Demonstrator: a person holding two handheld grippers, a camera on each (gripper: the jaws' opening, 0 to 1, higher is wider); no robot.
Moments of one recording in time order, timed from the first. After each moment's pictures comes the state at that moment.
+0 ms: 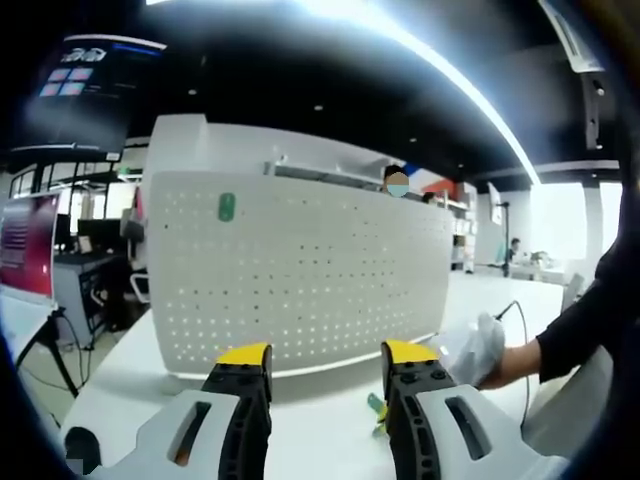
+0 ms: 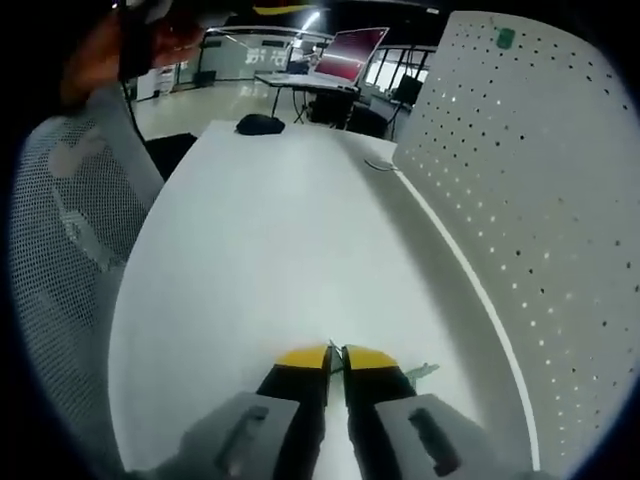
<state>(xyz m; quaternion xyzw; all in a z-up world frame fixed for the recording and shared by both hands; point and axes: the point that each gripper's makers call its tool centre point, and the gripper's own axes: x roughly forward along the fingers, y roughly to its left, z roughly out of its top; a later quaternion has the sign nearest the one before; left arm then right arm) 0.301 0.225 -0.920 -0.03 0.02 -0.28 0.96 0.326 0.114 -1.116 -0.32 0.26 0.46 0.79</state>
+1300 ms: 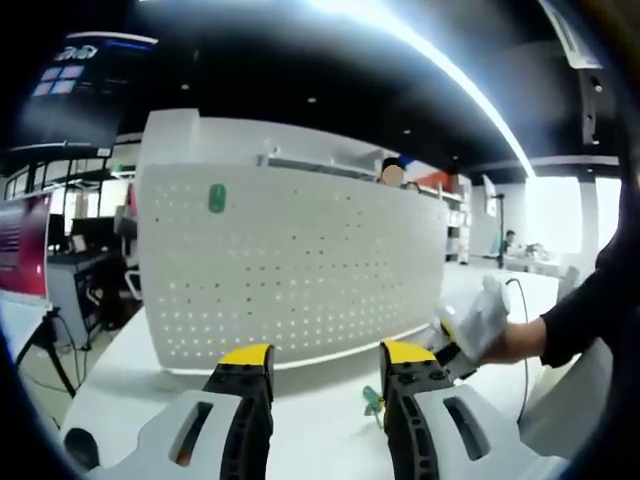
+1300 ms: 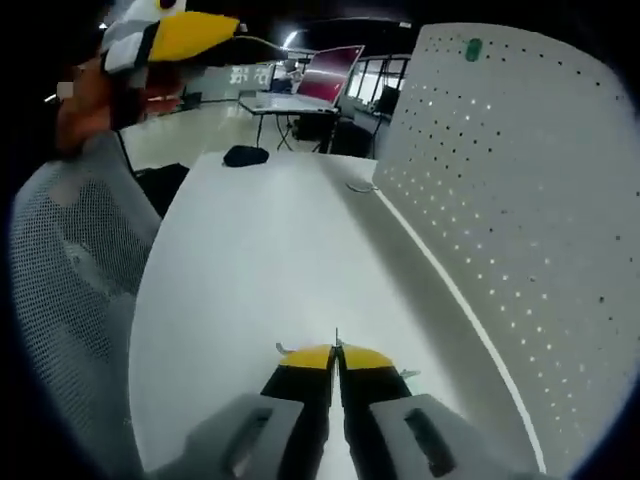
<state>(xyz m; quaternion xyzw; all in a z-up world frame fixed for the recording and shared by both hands) 0.301 0.215 -0.929 -0.02 0.04 -0.29 0.96 0.329 0.109 -1.074 -0.25 0.24 0.44 0.83</state>
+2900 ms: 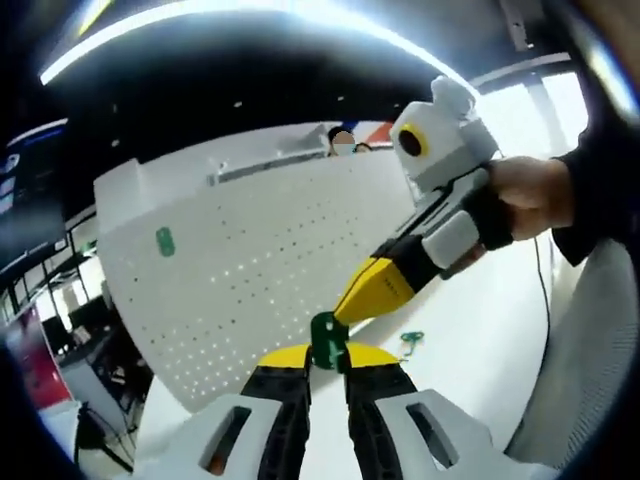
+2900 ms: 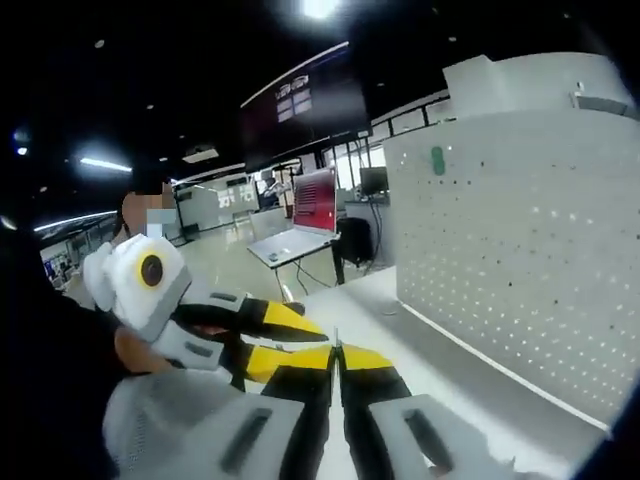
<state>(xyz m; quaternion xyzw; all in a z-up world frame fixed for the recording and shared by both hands) 0.285 0.185 -0.937 0.19 0.01 -0.33 0.93 0.290 0.175 -0.929 -0.01 0.16 0.48 0.86</state>
